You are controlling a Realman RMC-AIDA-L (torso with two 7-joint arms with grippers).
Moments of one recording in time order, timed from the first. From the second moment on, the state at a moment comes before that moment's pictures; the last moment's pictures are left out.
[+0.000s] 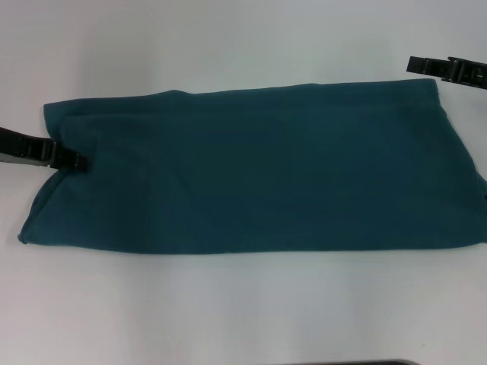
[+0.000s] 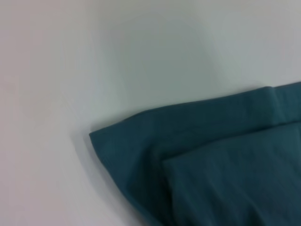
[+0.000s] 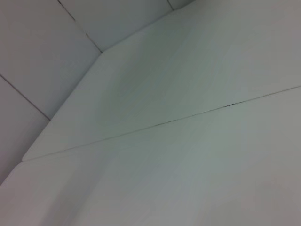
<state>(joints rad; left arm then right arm) -0.64 -2.06 -2.45 -0.90 -0.44 1.45 -2.39 0.50 2.00 2.53 0.60 -1.99 1.25 -1.22</state>
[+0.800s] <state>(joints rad) -0.64 -2.06 -2.45 -0.91 -0.43 1.45 -2.39 0.50 2.00 2.53 0.60 -1.99 1.25 -1.22</state>
